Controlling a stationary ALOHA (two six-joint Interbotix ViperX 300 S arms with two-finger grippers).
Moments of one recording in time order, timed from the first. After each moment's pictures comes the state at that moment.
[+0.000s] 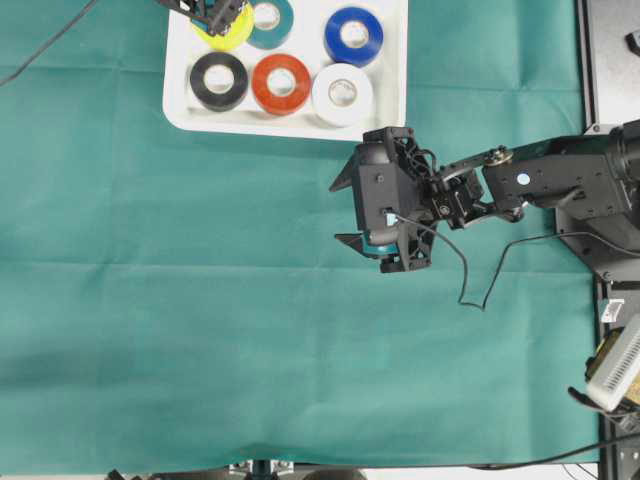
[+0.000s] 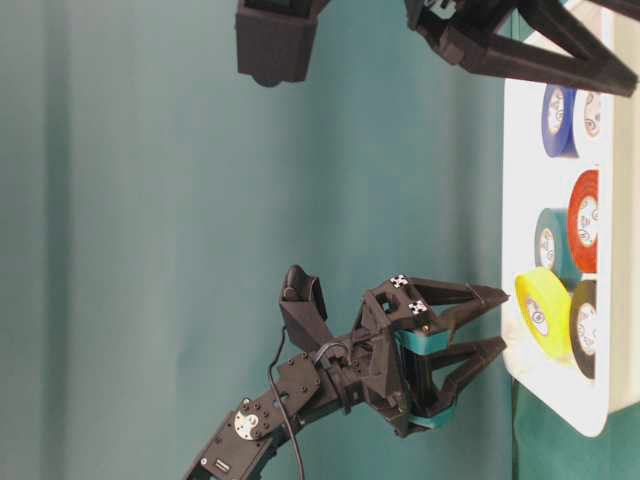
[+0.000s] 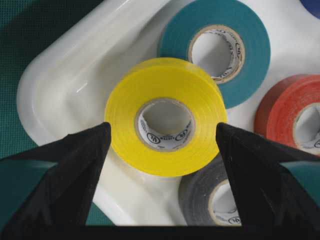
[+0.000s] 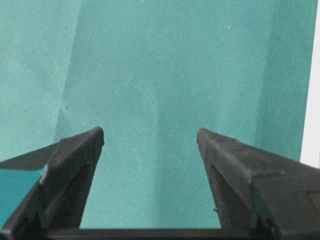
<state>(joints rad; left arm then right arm) 0.53 0.19 0.33 -0.02 0.52 -0.33 0.09 -0.10 0.84 -0.58 0.07 0.65</state>
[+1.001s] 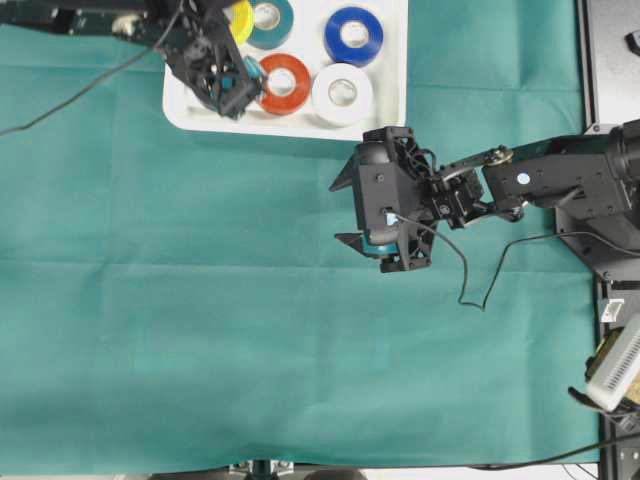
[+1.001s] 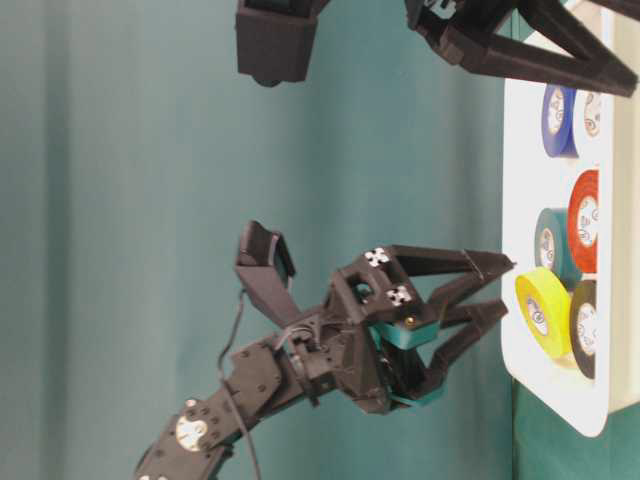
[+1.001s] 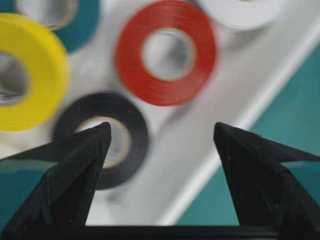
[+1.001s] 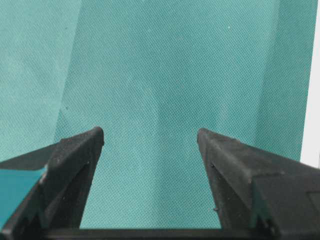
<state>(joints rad) 0.28 0.11 0.34 -0.02 0.56 -0.33 0.09 -0.10 0.85 -0.59 0.07 0.65</state>
